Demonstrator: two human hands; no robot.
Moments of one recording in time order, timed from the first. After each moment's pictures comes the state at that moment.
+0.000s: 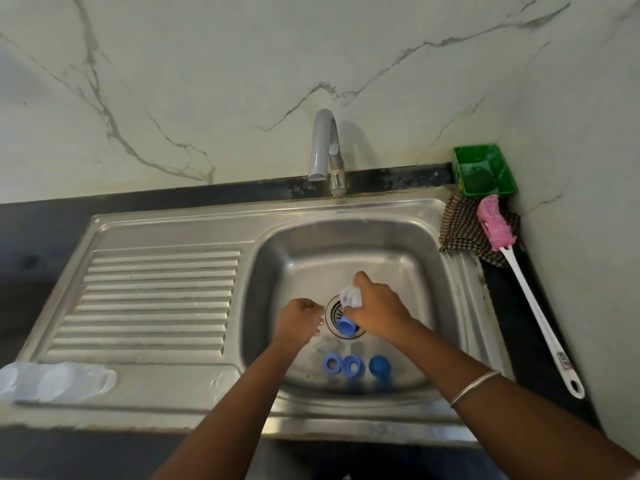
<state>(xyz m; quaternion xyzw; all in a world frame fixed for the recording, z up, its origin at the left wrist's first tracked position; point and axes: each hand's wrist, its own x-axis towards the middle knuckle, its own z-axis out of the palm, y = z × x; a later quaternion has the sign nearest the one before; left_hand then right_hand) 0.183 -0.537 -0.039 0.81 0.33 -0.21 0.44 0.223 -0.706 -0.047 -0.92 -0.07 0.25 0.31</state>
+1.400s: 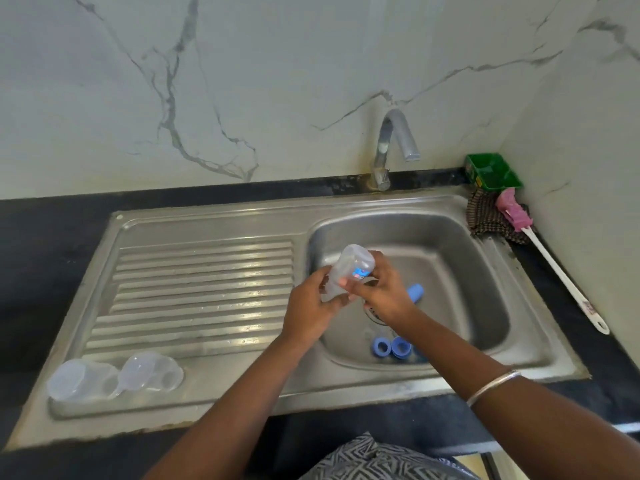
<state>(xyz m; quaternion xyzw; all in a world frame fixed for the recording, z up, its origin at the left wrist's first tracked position) 0.131 -0.396 -0.019 0.83 0.01 -0.01 0.55 0.153 -0.555 0.000 -0.76 0.03 0.08 0.64</state>
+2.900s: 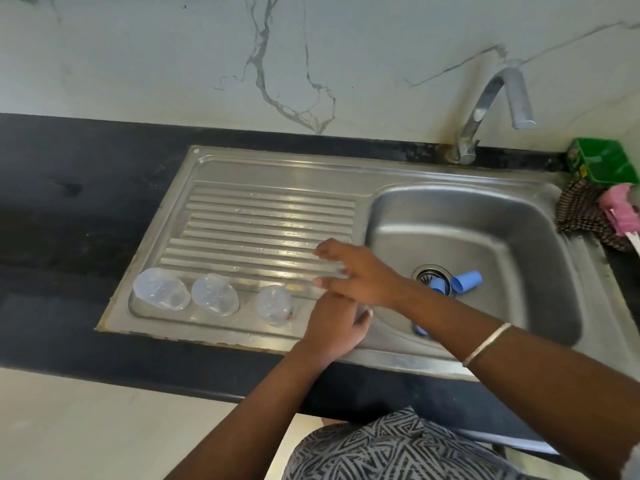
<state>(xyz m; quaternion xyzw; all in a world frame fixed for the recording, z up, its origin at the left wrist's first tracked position) 0.049 -0.365 -0.046 0.95 -0.03 -0.02 0.30 0.141 -0.459 0.008 -0.82 -0.33 0.25 0.40</state>
